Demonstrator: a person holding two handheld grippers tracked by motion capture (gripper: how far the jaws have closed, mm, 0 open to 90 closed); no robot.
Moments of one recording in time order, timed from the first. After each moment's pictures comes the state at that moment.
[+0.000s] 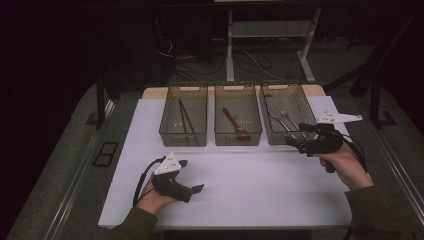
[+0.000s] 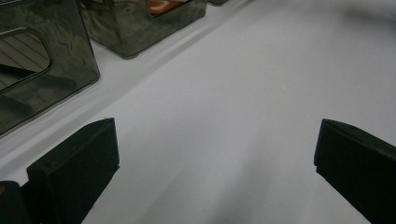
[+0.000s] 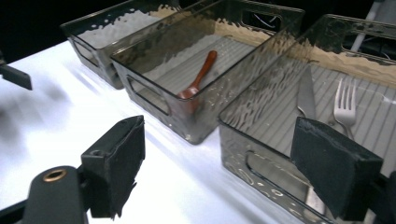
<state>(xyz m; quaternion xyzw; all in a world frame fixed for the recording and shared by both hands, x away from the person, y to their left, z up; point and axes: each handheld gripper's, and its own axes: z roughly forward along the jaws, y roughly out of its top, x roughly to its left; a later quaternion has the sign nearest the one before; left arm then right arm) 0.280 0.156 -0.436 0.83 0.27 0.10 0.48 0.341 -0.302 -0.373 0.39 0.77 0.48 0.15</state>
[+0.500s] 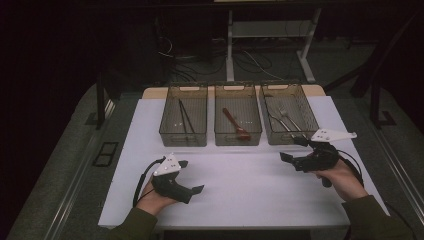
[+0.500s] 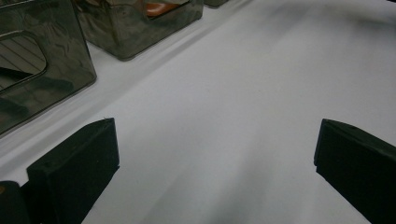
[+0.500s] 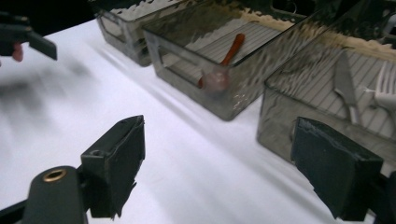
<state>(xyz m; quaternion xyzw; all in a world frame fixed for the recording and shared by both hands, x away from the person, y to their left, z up) 0.277 0.156 -0.435 0.83 0.27 0.10 0.48 0.309 -0.289 -0.397 0.36 0.78 0.48 0.14</state>
